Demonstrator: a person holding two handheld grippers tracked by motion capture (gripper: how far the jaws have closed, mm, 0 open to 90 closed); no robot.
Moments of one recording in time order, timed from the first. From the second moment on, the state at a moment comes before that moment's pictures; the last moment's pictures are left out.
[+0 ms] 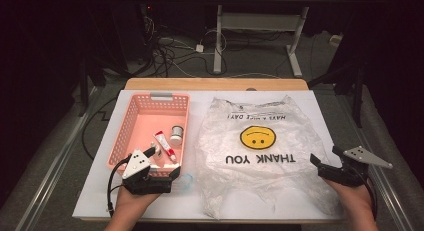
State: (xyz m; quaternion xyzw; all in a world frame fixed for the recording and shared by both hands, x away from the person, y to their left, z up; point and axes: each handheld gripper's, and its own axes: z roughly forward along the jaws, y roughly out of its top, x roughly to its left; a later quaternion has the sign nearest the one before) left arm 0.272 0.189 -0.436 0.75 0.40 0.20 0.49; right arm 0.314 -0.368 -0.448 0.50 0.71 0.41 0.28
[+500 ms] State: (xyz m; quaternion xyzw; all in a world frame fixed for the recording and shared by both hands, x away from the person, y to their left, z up) left arm 0.271 0.190 -0.436 0.75 0.40 0.21 0.48; right arm 0.330 -0.392 -0.473 0.57 0.71 0.35 0.22
